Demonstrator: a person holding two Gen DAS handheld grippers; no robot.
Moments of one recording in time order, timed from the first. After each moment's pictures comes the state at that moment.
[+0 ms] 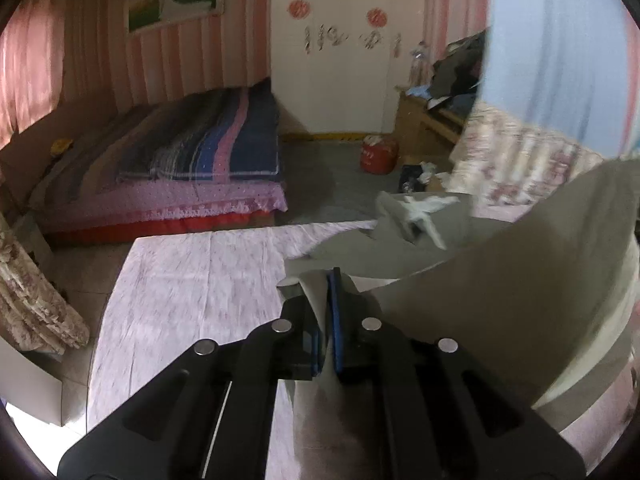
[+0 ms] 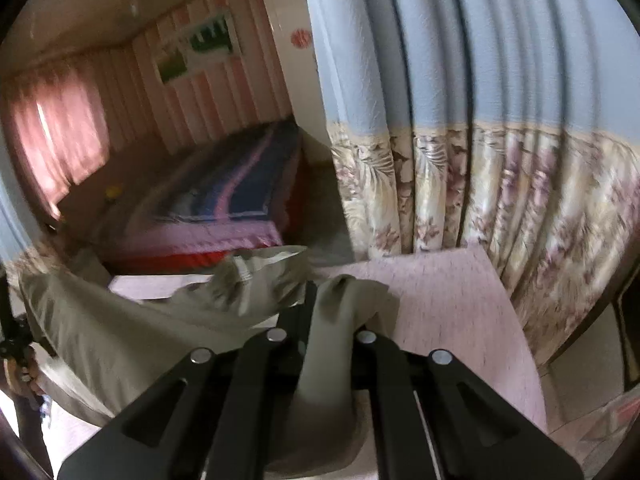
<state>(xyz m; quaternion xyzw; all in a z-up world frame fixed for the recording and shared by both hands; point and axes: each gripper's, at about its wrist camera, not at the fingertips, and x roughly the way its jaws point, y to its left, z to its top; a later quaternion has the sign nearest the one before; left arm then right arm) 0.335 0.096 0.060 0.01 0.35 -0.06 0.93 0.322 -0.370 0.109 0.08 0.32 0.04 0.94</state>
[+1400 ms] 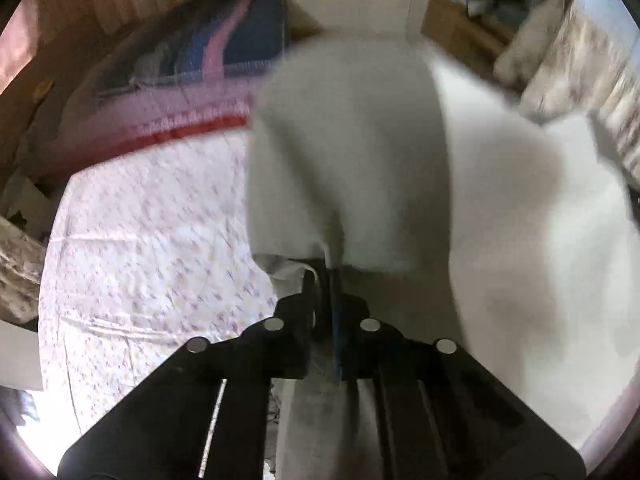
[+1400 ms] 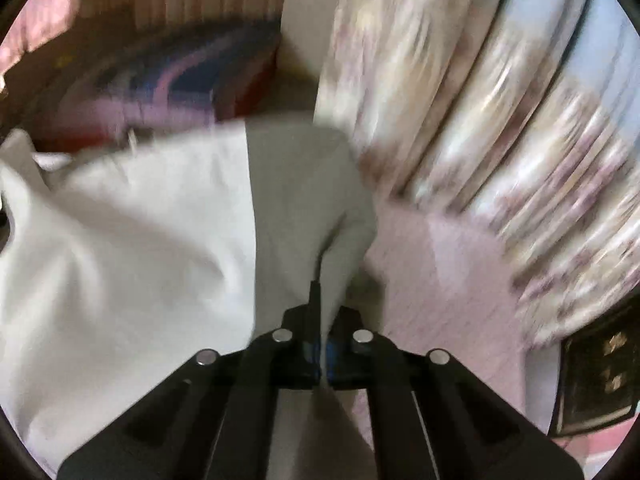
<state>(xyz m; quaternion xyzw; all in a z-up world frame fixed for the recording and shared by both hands) 0.459 0.090 -0.048 0.01 0.49 -0.04 0.87 0.417 -0.347 -0.011 -0.10 0.41 -0.02 0.91</state>
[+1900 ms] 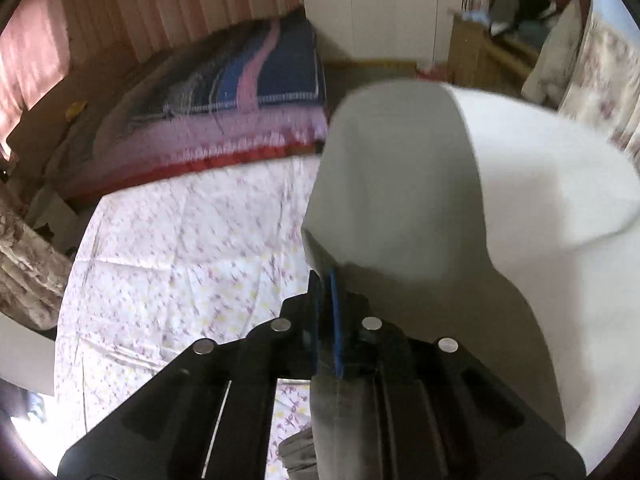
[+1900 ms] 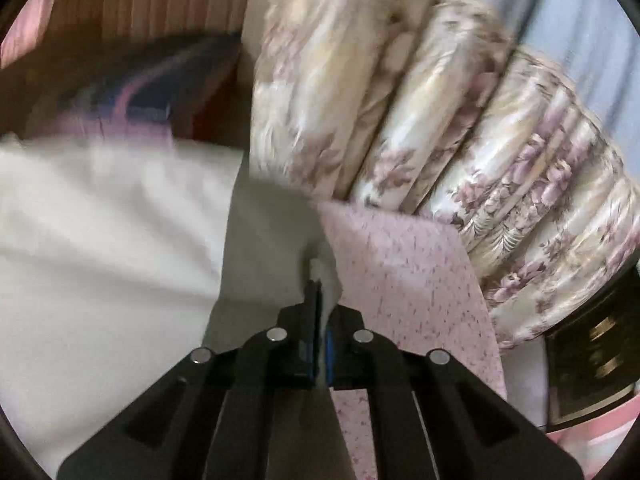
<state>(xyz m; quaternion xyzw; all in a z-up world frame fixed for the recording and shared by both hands) 0.467 0.088 -0.067 0.06 0.47 0.01 0.88 0.440 -0.386 -0.052 -0.11 0.43 -0.09 0.89</state>
